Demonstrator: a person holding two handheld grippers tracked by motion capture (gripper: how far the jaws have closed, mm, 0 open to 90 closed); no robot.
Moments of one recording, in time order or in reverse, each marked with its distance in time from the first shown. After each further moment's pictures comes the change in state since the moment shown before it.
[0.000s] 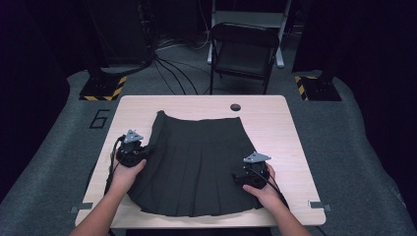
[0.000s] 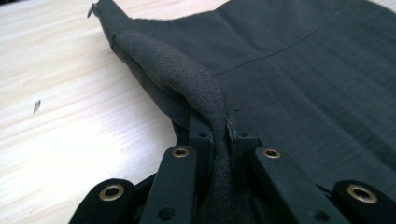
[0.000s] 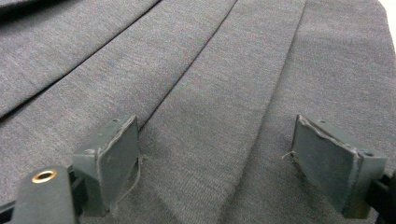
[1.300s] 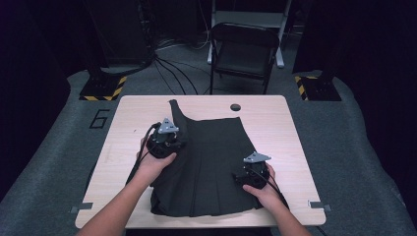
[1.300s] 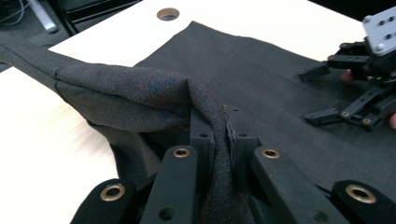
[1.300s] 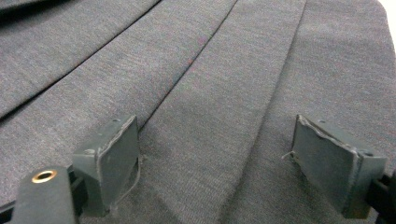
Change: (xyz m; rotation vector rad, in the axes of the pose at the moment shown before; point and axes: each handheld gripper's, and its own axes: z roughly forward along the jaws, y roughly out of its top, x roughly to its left) left arm -0.091 0.076 0.001 -0.008 -0.164 0.197; right arm 0.000 0.000 0.000 0.002 -0.001 0.002
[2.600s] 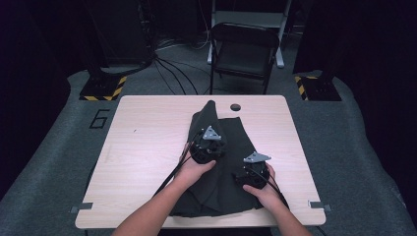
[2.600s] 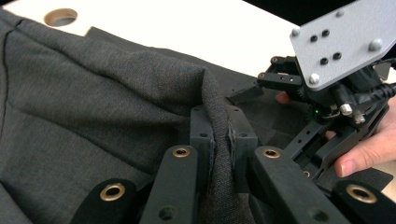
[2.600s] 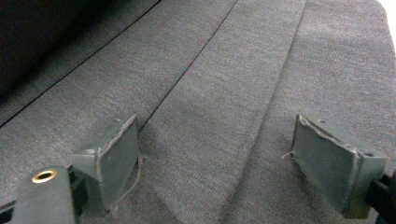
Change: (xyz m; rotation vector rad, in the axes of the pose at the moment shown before) left arm -0.067 0.018 0.098 0.023 -0.197 0.024; right arm 0.000 0.000 0.000 -0.003 0.003 0.000
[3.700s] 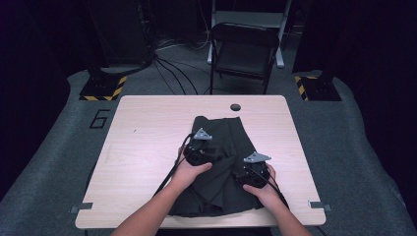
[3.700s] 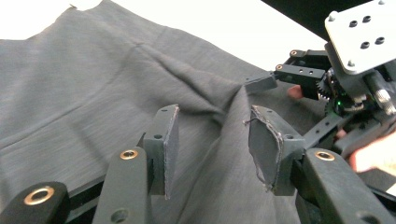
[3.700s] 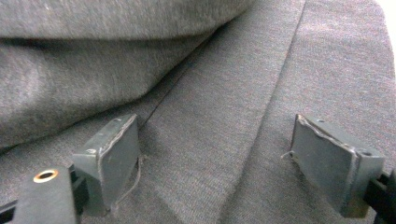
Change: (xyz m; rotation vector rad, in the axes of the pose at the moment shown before) left arm 0.024 -0.026 -0.013 -0.039 -0.006 -0.143; right arm 0.001 0.000 -0.001 0.002 -0.008 0.005
